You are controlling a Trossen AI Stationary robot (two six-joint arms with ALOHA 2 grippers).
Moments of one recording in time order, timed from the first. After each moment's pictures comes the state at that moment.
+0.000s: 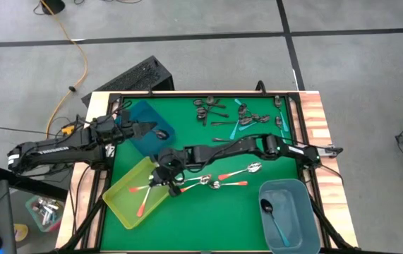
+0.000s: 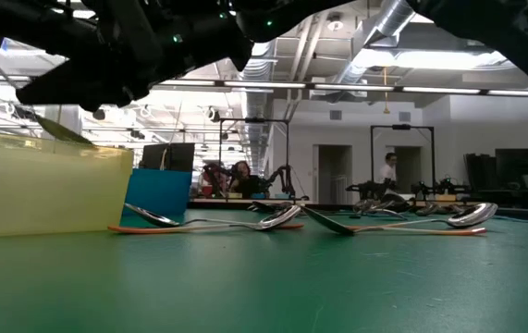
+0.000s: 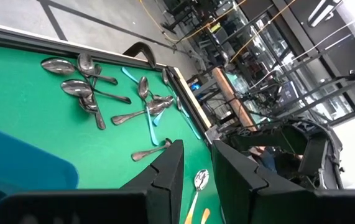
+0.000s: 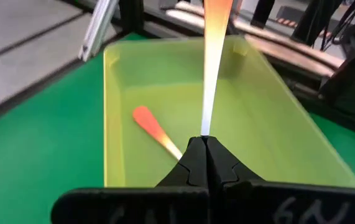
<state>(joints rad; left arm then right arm) 0.29 0.52 0.40 -0.05 -0.14 -0.95 0.10 2.46 2.12 -0.17 -0.36 -0.31</state>
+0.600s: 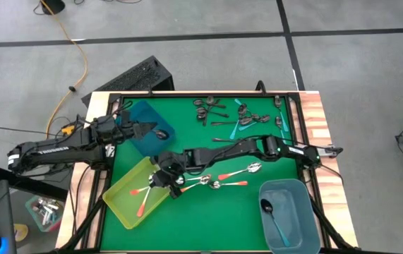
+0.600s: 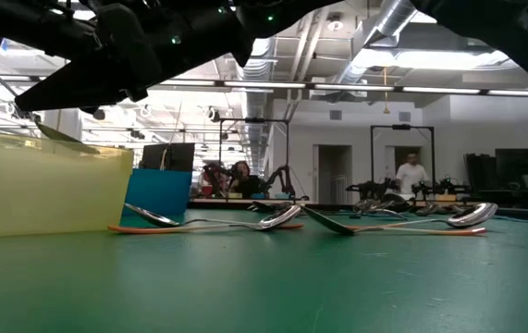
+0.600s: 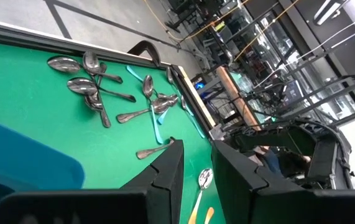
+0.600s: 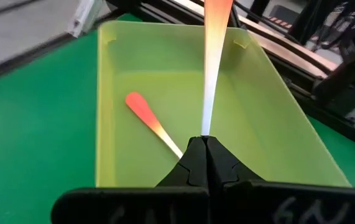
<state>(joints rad) 0.29 0.52 0.40 -0.07 -0.14 -0.95 0.11 2.46 2.12 -0.18 -0.28 -0.41</state>
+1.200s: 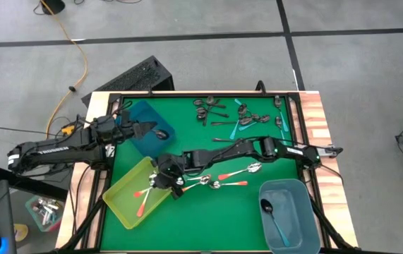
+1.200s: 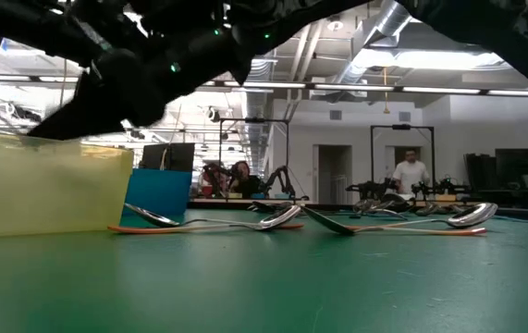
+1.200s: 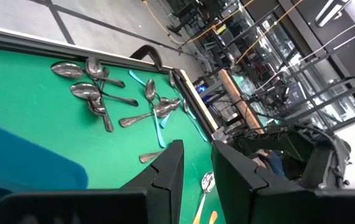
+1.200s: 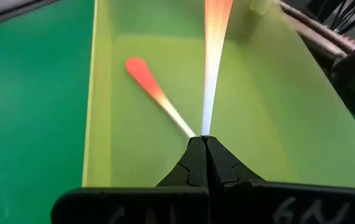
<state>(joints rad) 0.29 0.52 0.40 -0.06 -0.16 -0.93 0.11 2.50 2.12 -0.19 -0.28 -0.47</state>
